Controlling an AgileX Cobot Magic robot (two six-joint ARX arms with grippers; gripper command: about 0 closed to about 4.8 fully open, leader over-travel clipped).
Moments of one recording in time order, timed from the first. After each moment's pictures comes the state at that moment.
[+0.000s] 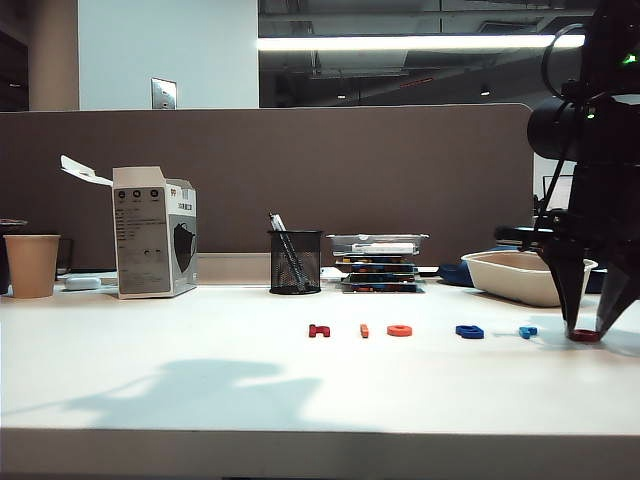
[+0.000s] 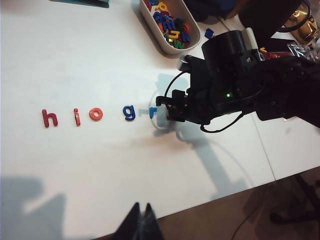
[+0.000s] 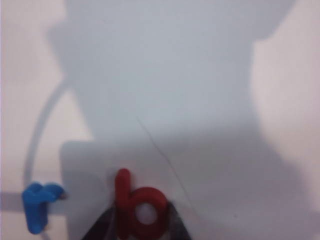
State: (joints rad) left arm -1.11 1.34 1.59 -0.90 -0.36 -0.80; right arm 0.15 1.86 1.25 -0.70 -0.02 0.38
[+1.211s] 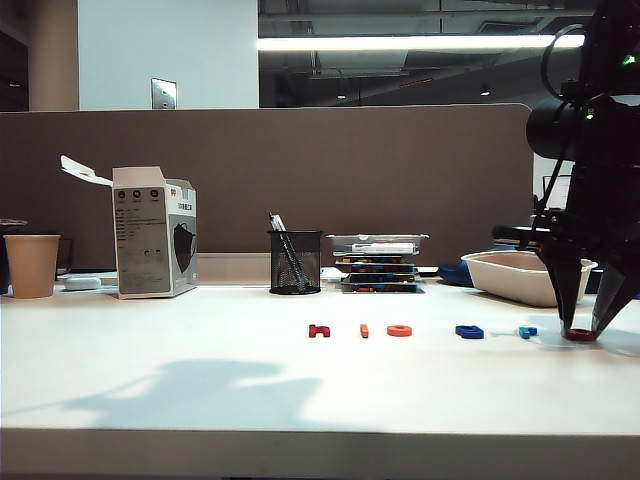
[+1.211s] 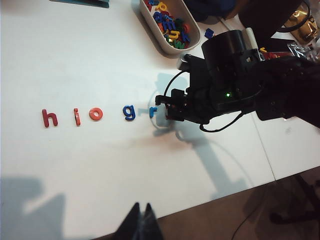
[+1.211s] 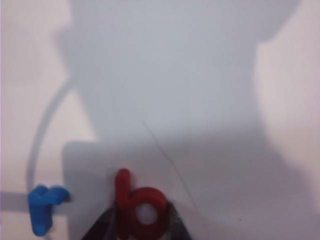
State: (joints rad) left arm -1.11 1.34 1.59 -0.90 -0.36 -0.80; right arm 0.15 1.86 1.25 -0.69 -0.03 0.38
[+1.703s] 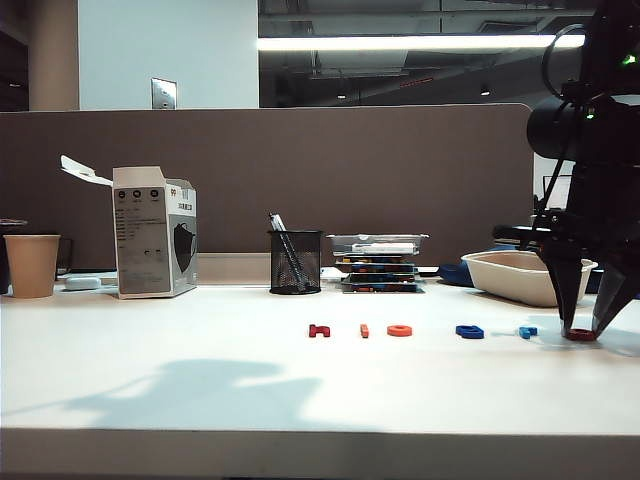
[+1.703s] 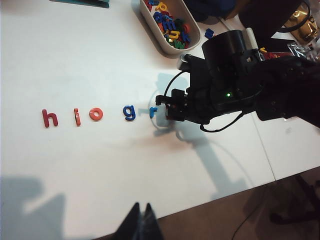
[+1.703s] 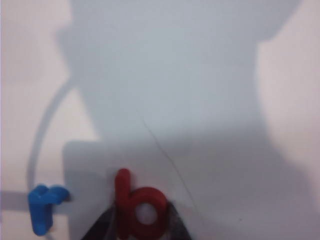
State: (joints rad) left arm -1.11 1.34 1.59 -0.90 -0.36 -0.80; right arm 0.15 1.86 1.25 -0.69 -0.03 0.38
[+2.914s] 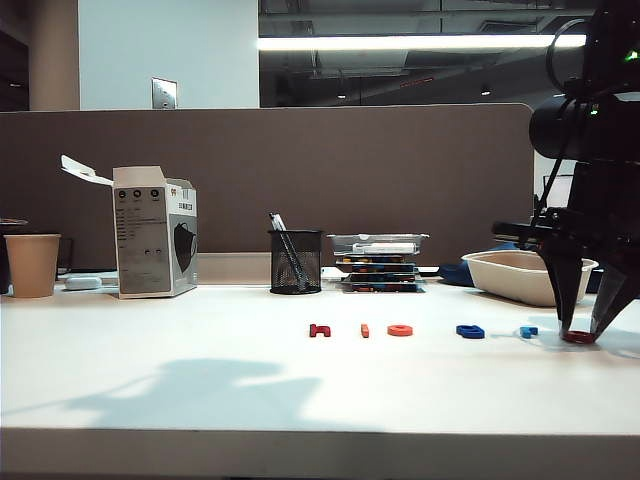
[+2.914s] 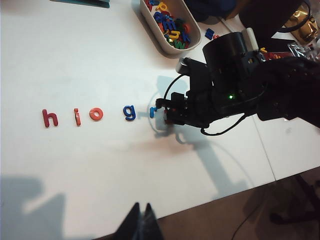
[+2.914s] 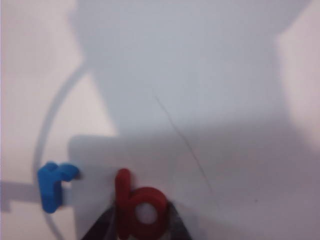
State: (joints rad) left arm -1.11 1.34 1.59 -0.90 -0.36 -0.80; right arm 0.15 1.84 1.24 -0.73 -0.07 0.38
